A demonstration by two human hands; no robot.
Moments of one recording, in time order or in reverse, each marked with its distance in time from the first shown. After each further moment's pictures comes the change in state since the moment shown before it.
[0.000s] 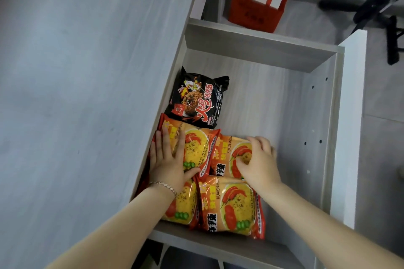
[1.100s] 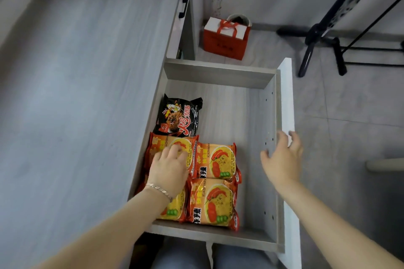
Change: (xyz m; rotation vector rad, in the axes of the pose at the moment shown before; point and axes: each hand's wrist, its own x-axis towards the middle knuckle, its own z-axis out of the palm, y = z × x) left_hand -0.055 0.036 -0.061 0.058 0.352 0.338; right_hand -0.048 0.040 -0.099 -0.004 0.449 0.157
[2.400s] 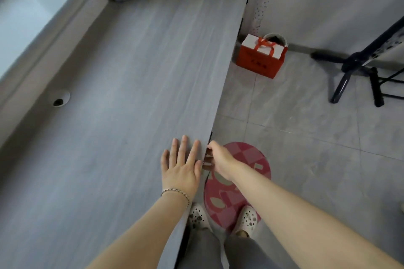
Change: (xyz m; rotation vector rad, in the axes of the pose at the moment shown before) left_hand -0.006 -0.109 0.005 -0.167 -0.010 -0.328; right_hand -0.041 -0.233 0.112 0.679 -0.962 0.260
